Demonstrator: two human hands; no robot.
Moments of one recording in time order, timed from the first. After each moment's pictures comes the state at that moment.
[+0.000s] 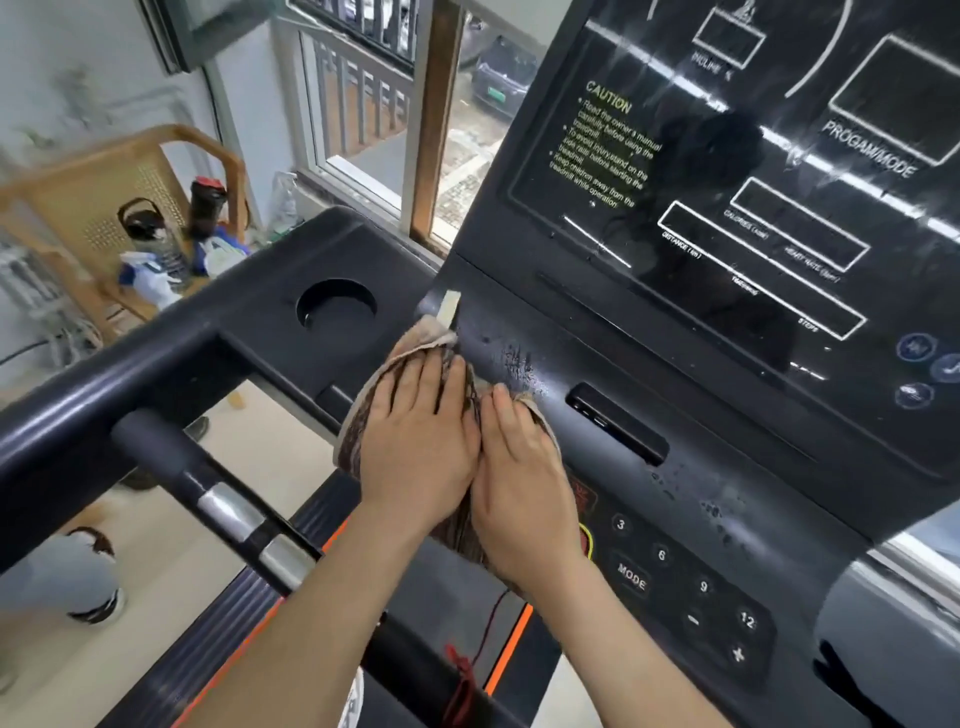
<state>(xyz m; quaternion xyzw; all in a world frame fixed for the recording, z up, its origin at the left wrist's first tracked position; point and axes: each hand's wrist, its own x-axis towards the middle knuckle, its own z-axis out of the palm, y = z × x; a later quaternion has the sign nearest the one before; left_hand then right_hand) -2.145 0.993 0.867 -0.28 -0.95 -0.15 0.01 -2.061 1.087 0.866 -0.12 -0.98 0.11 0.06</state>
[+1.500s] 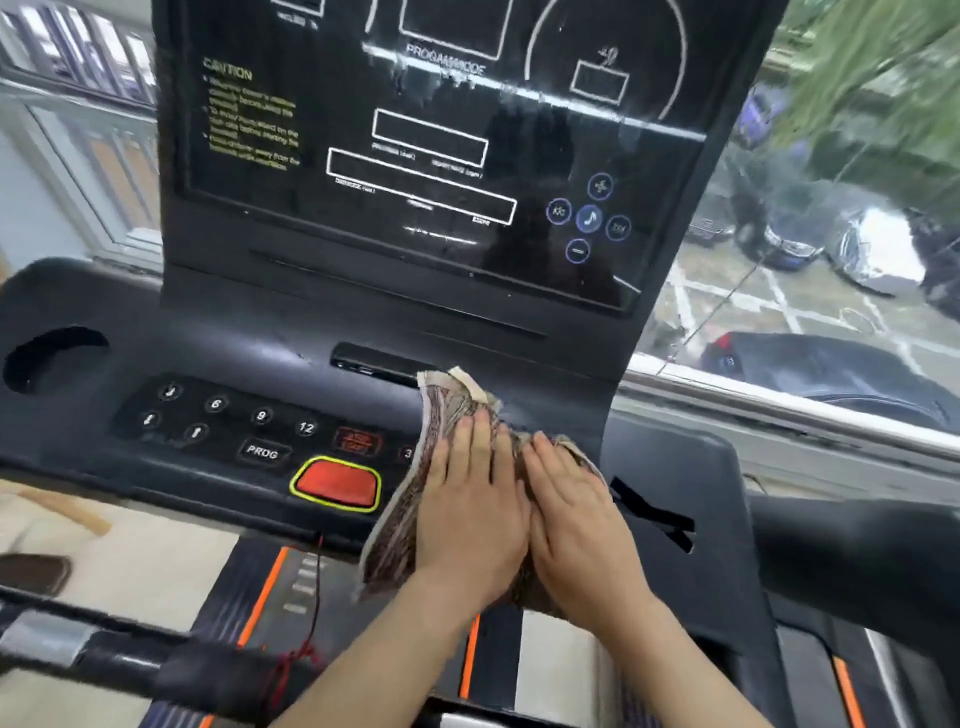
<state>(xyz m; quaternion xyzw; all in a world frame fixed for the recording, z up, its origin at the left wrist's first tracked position) -1.949 1.116 0.868 -0.50 -0.85 -0.14 -0.02 -1.836 1.192 0.861 -0.30 -0.95 0.09 0.08</state>
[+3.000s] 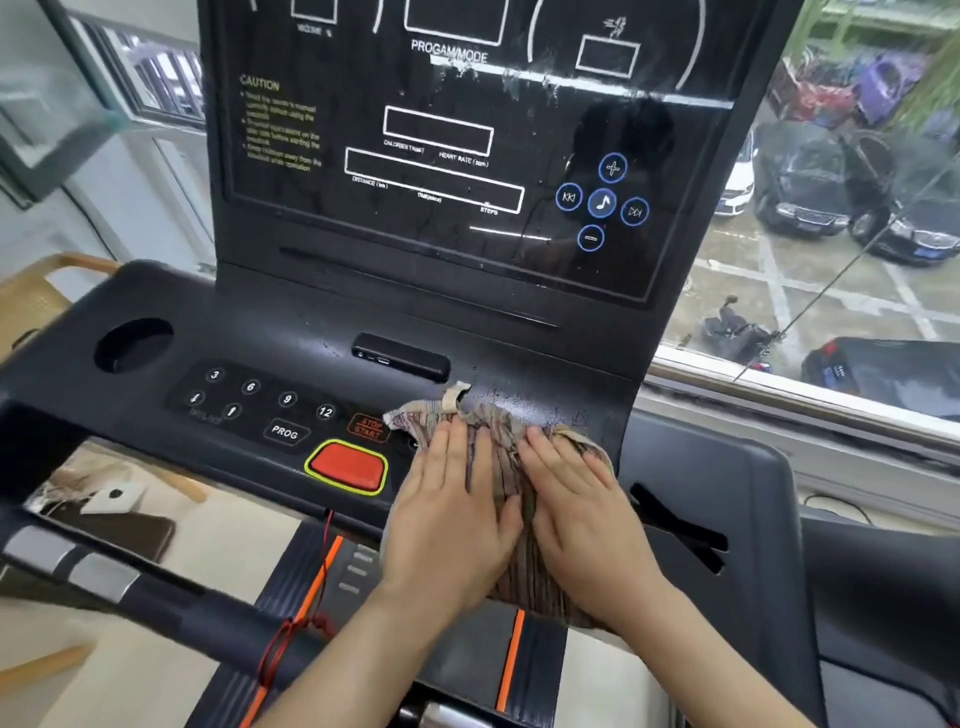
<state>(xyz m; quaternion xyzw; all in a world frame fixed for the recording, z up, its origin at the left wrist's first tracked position) -1.947 1.097 0.861 -0.45 -0.89 -0.08 0.01 -1.837 1.215 0.863 -0.19 -0.97 0.10 0.09</state>
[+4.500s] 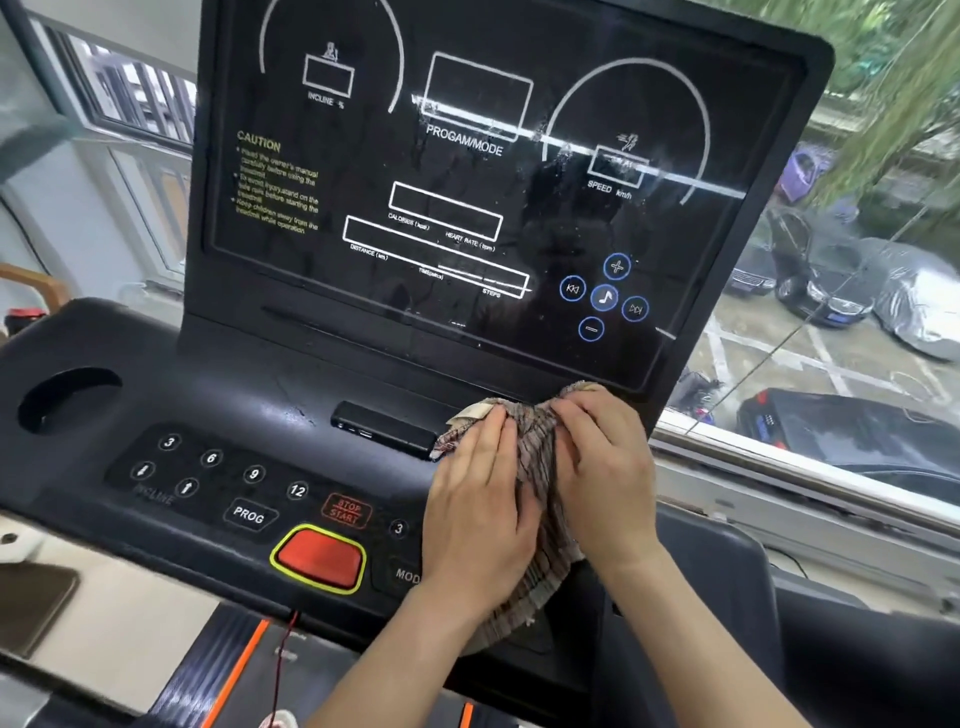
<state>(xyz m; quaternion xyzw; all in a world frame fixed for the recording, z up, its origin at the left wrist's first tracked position) -1.981 1.167 0.888 -0.45 -0.84 -0.31 -0.01 -1.914 1.273 0.922 -0.23 -0.88 0.05 0.41</state>
